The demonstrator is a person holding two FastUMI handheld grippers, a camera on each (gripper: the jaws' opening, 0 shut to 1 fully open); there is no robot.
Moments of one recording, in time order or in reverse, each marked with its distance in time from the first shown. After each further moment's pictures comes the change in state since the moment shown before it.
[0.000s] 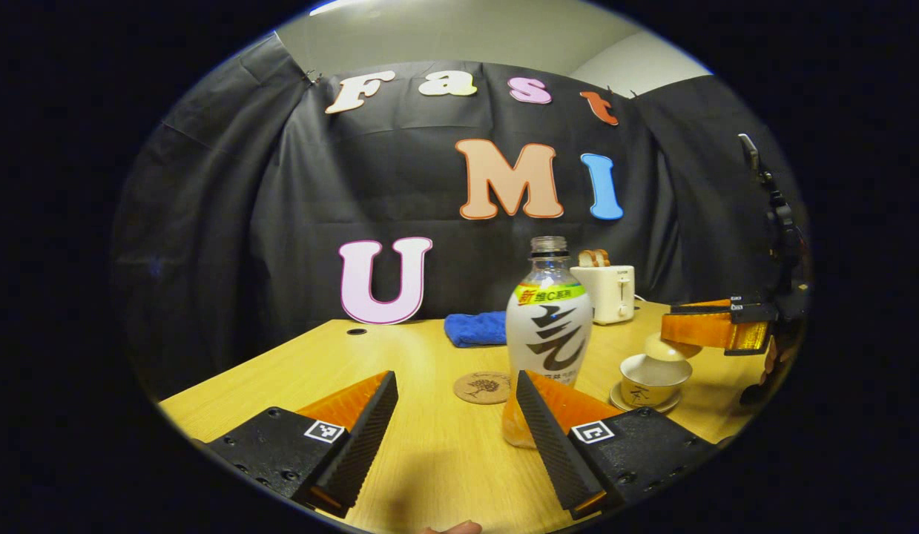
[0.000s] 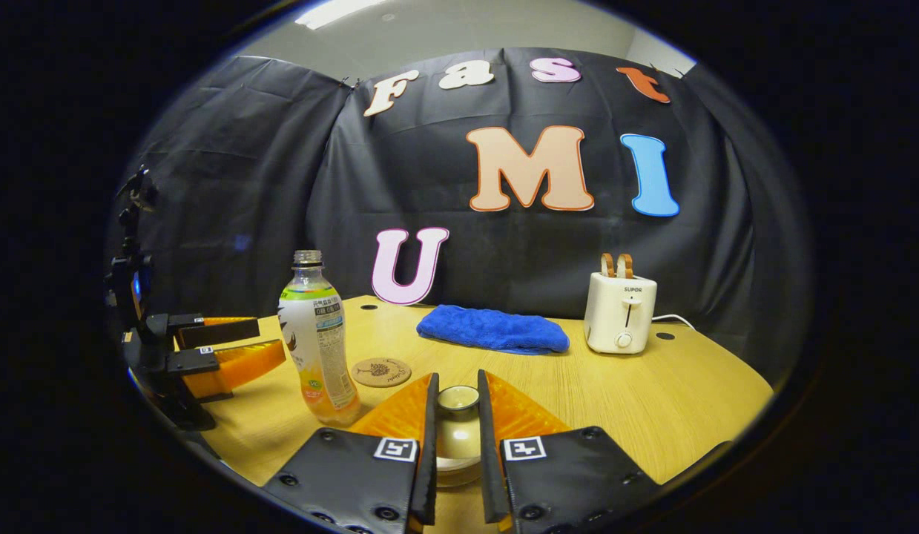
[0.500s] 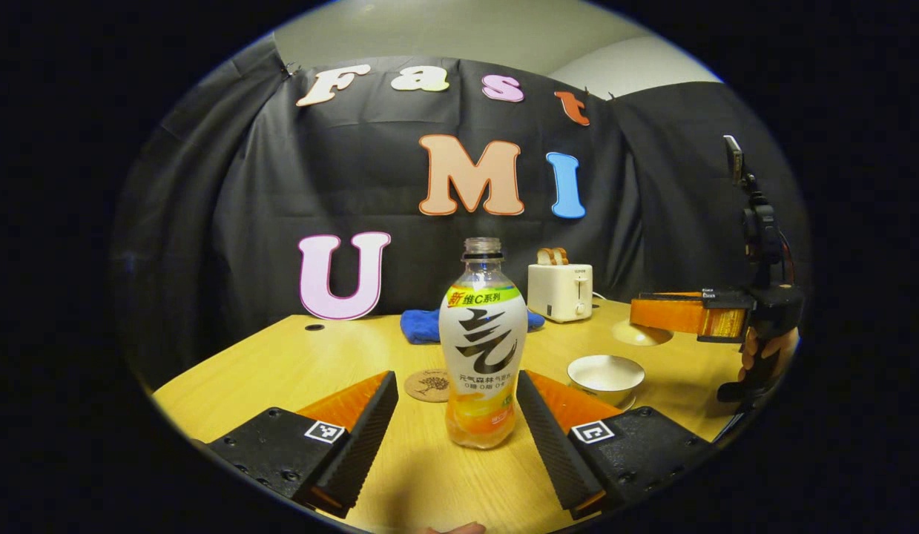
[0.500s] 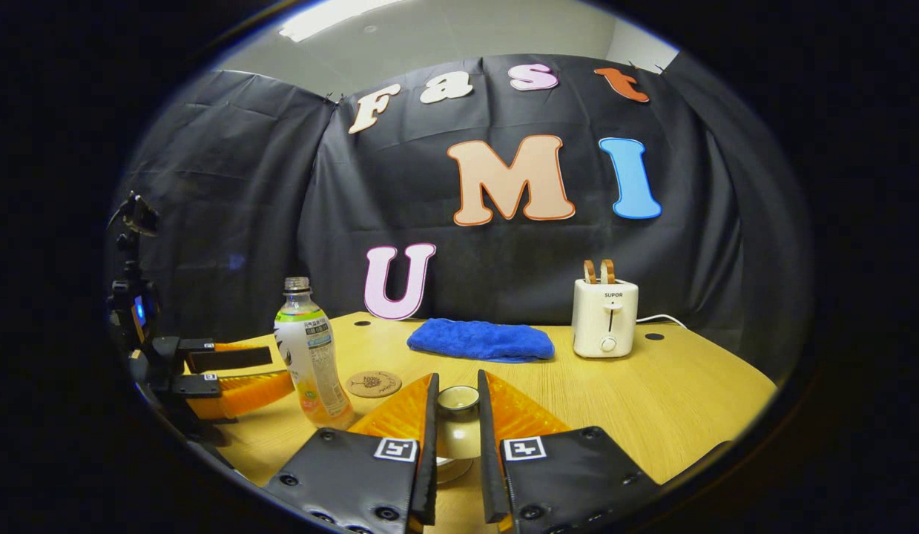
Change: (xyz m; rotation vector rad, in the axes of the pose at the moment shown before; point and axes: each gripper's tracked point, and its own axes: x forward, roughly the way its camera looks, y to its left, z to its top) left arm 0.004 -0.039 -0.004 -0.037 0.037 -0.123; right arm -0.018 -0.023 0.017 0.043 -0.048 -0.019
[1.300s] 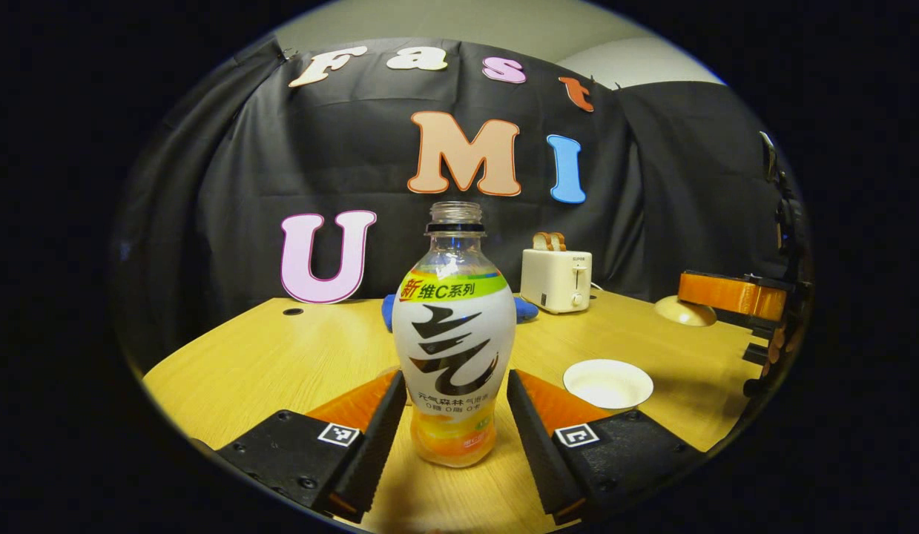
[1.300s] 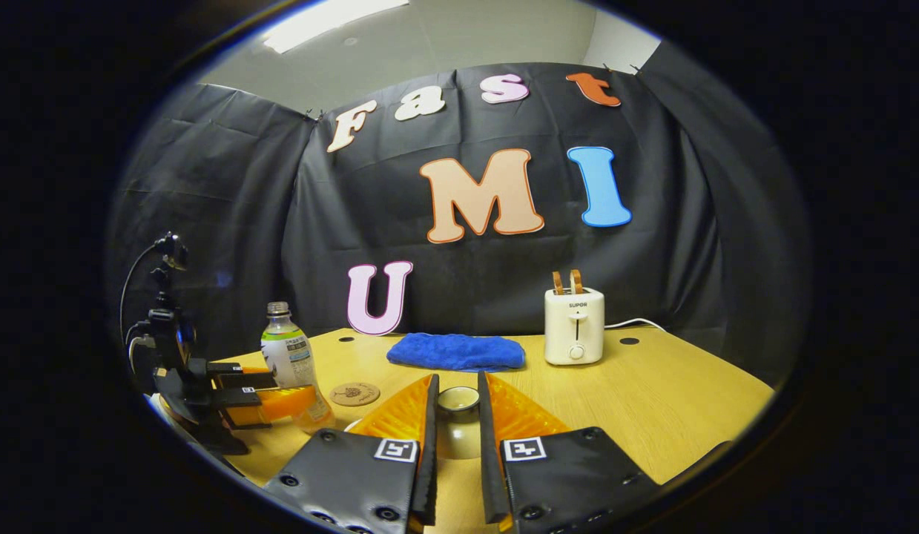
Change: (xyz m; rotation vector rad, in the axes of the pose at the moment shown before) left arm 0.037 -0.020 -0.010 -0.011 0.064 -0.014; right arm -0.024 -0.047 0.022 0.046 -0.049 -0.066
